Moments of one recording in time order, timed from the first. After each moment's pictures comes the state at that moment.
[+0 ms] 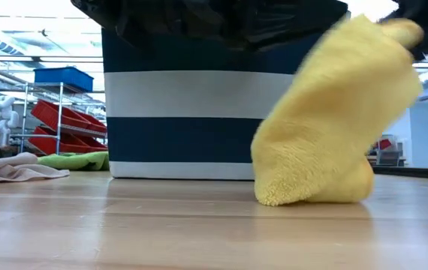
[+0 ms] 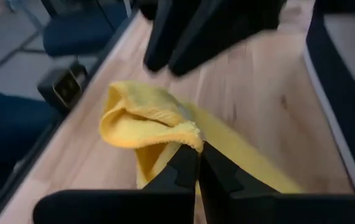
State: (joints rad) left arm -0.28 1.96 1.13 0.62 0.11 0.29; right arm 0.57 1.20 0.50 0.22 0.29 0.28
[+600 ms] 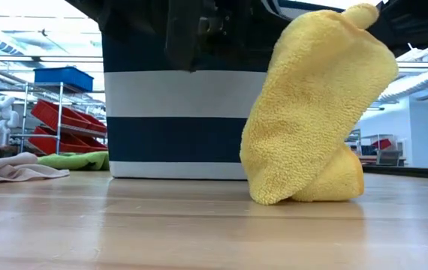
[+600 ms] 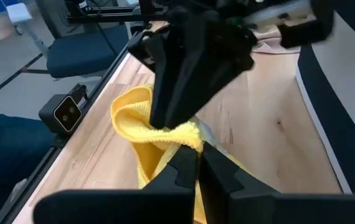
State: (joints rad) left arm -0.34 1.96 1.13 0.52 -0.05 0.56; right arm 0.55 1.20 0.50 0.28 0.28 0.28
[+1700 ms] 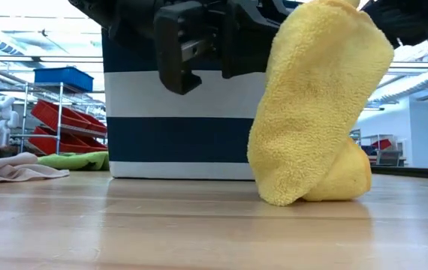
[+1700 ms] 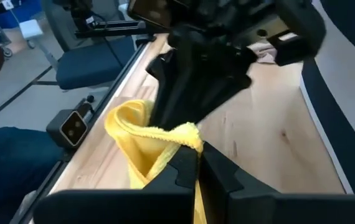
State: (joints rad) left arm -0.29 1.96 1.13 0.50 0.15 0.75; right arm 0.50 1.22 0.50 0.34 0.23 0.27
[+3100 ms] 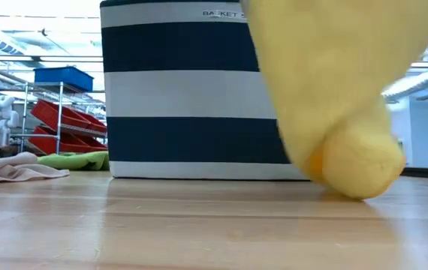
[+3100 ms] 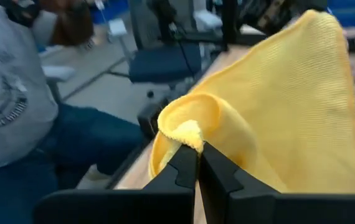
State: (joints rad) left arm -0.54 1.61 1.13 0.15 -0.64 0.85; right arm 0.59 0.98 0.50 0.21 0.03 0.18
